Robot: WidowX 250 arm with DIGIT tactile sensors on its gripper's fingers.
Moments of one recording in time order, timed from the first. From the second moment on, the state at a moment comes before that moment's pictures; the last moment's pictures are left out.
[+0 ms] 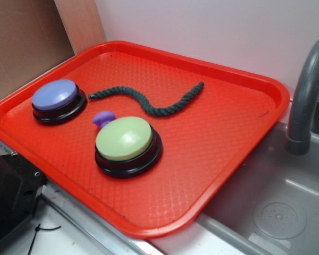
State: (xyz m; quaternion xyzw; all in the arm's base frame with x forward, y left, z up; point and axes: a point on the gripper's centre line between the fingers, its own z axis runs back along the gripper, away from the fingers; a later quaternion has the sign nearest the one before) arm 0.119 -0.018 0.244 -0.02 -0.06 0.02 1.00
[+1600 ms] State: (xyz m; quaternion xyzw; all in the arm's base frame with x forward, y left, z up) arm 0.213 0.058 0.112 -0.02 -0.07 -0.11 0.99
